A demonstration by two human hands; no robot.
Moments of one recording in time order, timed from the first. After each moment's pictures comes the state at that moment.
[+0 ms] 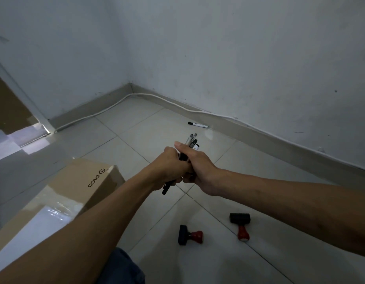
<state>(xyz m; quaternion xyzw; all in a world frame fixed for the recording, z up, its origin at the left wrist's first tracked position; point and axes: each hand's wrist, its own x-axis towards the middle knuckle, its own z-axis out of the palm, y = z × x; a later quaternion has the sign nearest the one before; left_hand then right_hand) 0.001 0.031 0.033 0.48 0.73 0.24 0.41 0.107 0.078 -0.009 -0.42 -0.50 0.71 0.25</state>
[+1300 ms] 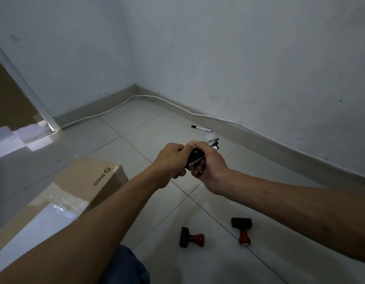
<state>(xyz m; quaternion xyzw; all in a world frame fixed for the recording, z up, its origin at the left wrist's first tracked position) 0.001 0.029 0.044 0.46 0.72 0.35 0.38 0.116 0.082 0.001 -0.42 -0.38 0.75 0.35</state>
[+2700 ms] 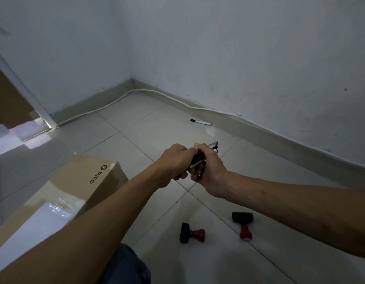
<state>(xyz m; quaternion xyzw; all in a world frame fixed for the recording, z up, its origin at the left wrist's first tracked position) 0.008 0.037 0.032 0.45 0.74 0.27 0.42 0.116 0.083 -0.026 -0.44 -0.34 0.77 0.32</state>
